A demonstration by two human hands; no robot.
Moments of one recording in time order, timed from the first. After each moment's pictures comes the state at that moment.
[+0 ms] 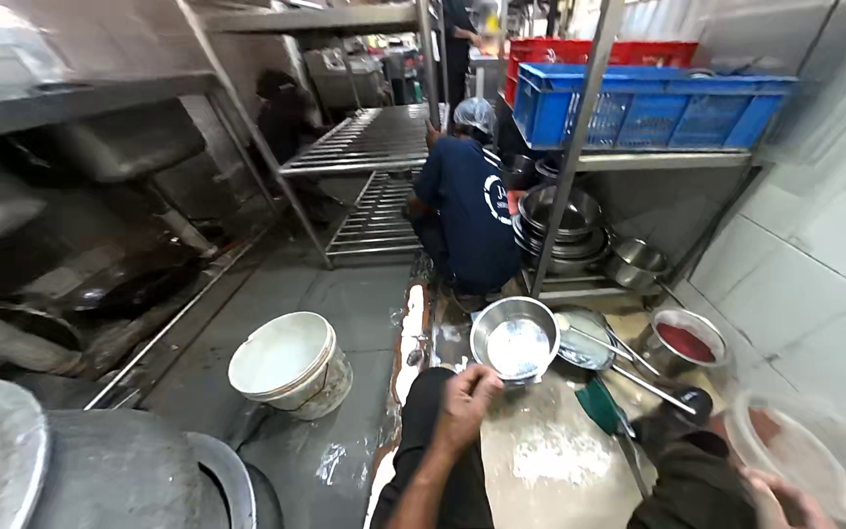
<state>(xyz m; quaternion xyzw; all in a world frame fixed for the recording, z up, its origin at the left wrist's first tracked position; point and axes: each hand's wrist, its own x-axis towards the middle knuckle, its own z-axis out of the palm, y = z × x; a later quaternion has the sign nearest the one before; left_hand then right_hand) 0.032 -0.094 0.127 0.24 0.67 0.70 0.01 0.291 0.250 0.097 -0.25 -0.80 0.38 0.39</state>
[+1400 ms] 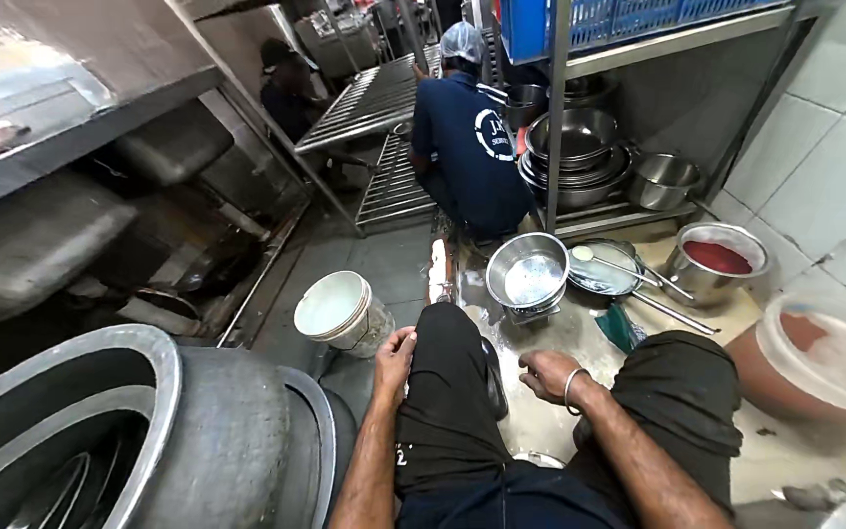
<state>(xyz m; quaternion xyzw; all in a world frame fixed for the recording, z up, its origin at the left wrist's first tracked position) 0.062 -0.214 0.097 -0.07 0.81 0.58 -0.01 0.146 0.093 0.094 0.09 -0.93 0.25 -0.25</state>
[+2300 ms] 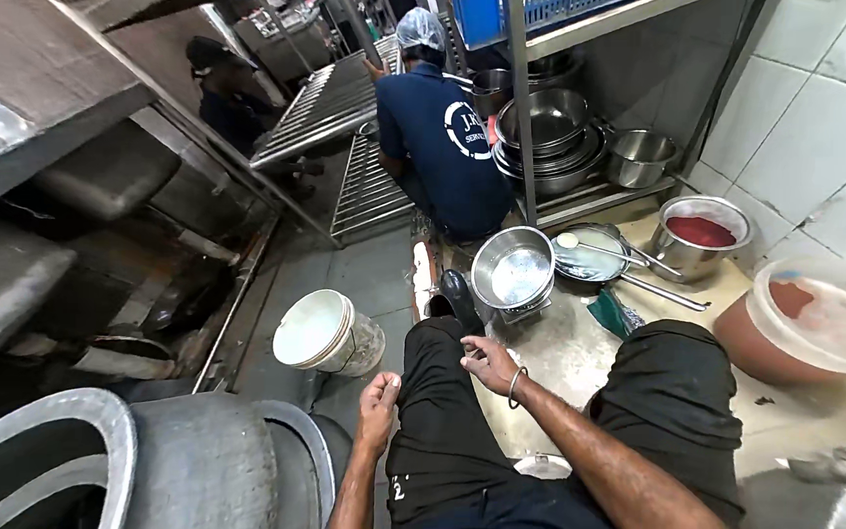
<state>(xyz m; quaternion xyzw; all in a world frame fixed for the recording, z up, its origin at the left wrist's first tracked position) 0.067 -0.251 0.060 0.07 0.80 0.60 0.02 0.082 0.019 0.027 0.00 -0.78 0.61 -0.09</state>
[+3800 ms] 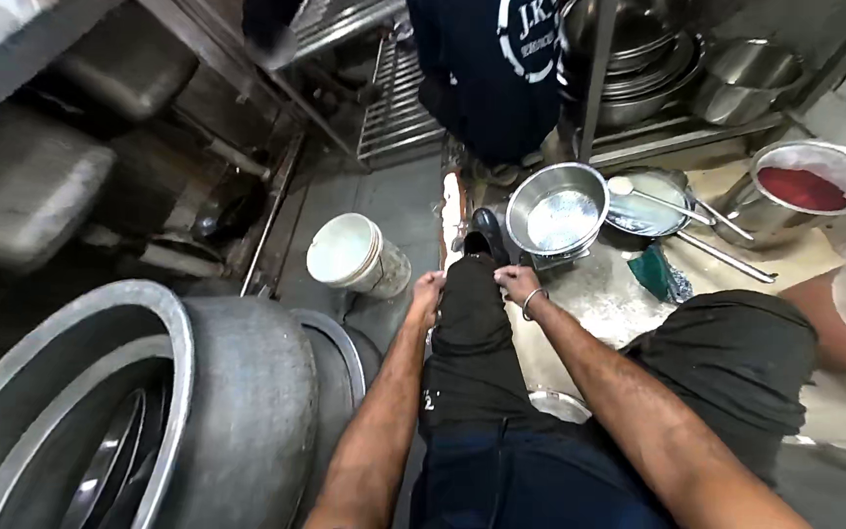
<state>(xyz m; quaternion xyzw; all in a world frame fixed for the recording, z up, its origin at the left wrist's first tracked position) -0.009 -0.197 0.045 -0.16 0.77 0.60 0.13 0.022 0.015 0.012 -0.15 -0.74 0.64 -0.13</state>
